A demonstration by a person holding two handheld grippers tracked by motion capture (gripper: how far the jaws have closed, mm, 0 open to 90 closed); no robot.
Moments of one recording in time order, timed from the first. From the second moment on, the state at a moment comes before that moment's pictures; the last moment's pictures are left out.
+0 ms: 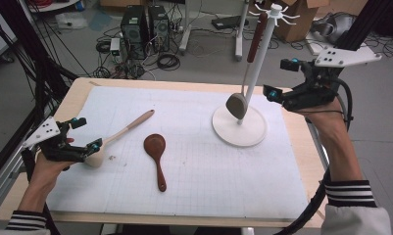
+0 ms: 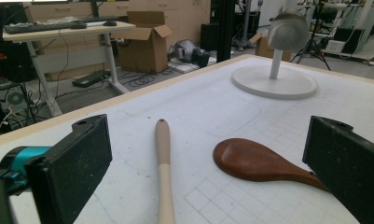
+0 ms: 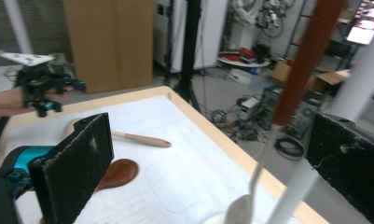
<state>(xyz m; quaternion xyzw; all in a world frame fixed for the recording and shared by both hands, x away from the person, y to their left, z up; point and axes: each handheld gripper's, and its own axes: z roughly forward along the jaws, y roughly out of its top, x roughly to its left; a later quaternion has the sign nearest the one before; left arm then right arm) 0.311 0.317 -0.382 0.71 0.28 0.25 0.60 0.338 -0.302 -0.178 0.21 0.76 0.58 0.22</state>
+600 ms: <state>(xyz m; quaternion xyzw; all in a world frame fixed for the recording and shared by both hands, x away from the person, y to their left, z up) 0.310 0.314 -0.378 0.70 0.27 0.25 0.61 0.321 -0.288 -0.251 0.18 0.74 0.61 0.20</state>
